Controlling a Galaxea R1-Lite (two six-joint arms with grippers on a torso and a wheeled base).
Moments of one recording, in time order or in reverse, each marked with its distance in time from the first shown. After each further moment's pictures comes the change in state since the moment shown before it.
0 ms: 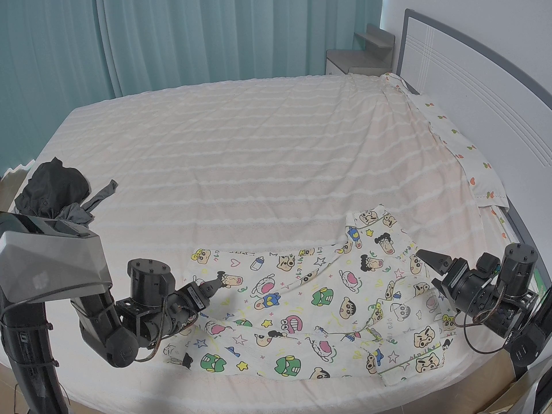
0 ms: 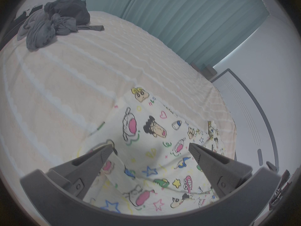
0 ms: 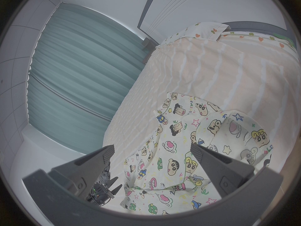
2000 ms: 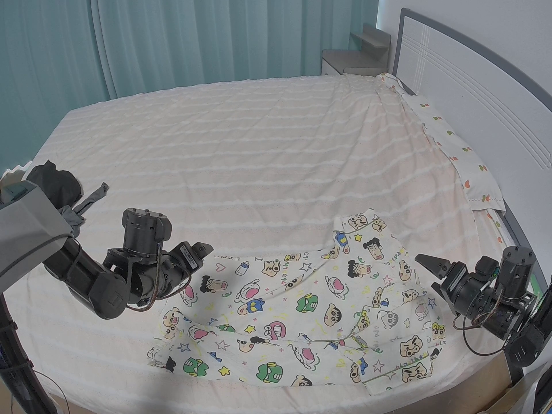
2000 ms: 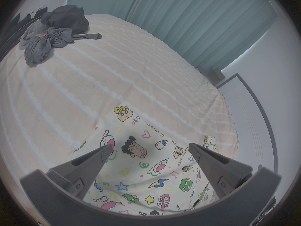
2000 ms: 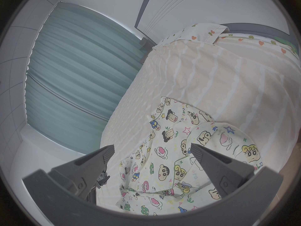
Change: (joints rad) left arm 0.043 -0.189 -0.297 0.548 0.017 -0.032; right arm -0.002 0.015 0.011 -0.001 0.001 -0.006
